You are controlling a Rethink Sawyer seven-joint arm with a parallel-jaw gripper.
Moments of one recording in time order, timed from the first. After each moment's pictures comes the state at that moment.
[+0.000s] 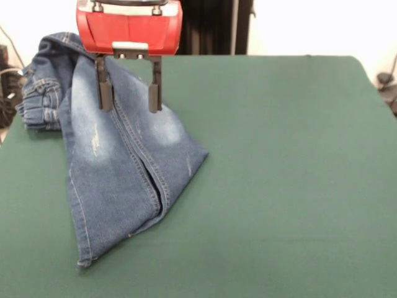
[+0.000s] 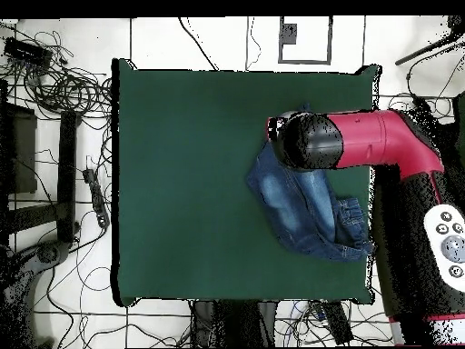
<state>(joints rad) -0.65 -0.70 0.63 1.41 -0.64 0.83 1.81</state>
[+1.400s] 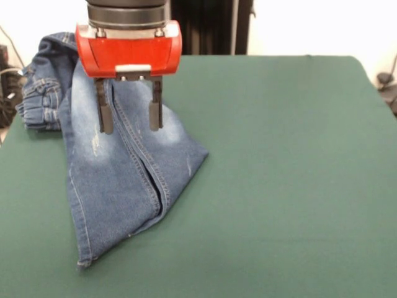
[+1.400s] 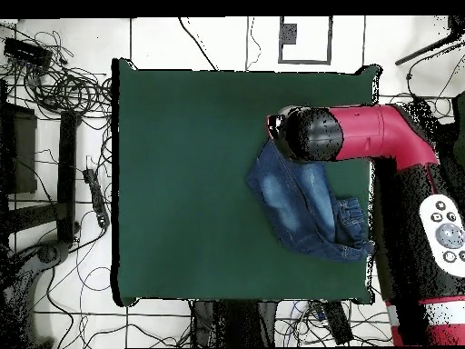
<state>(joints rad) -0.65 -0.64 0.64 1.35 -0.64 0.83 1.62</state>
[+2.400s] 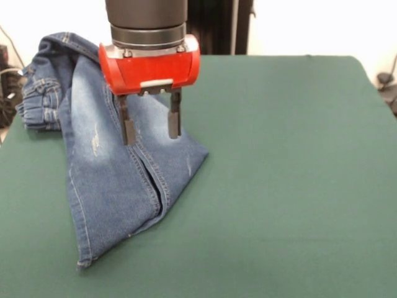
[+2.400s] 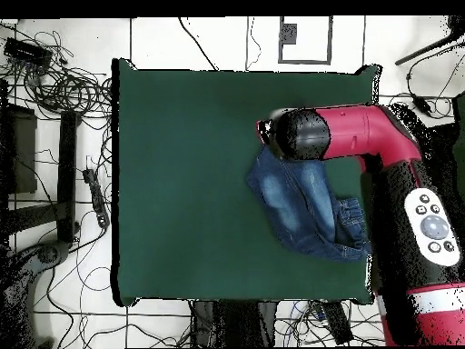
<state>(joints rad) -0.63 -0.61 0.65 1.35 -0.65 0.83 1.53</state>
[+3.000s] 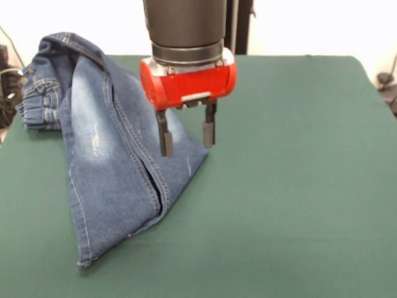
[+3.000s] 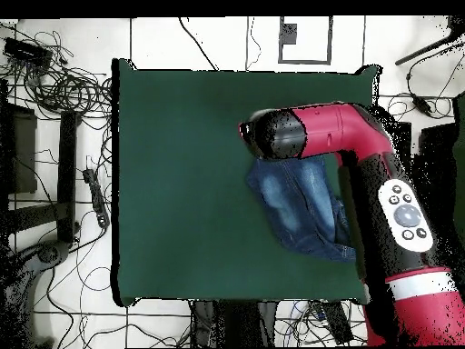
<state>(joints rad) -0.58 -0.57 0.65 1.35 -0.65 0.81 1.53</state>
